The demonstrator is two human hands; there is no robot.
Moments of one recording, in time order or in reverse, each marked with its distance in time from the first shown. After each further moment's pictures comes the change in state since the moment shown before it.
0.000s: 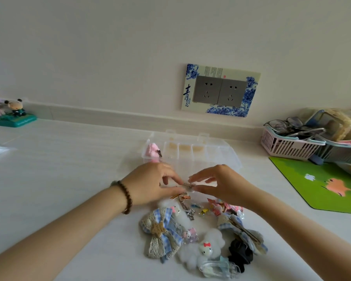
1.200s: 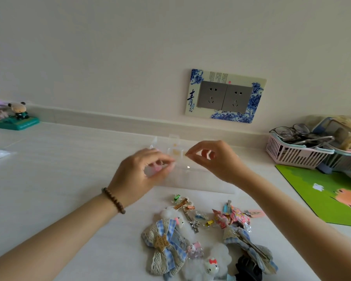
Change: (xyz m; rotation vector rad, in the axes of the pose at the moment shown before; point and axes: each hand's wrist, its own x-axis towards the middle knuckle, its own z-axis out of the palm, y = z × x) left_hand -0.005 -0.017 -0.014 -0.062 0.568 0.172; right_hand 0.048 -0.015 -0.026 0.053 0.292 -0.098
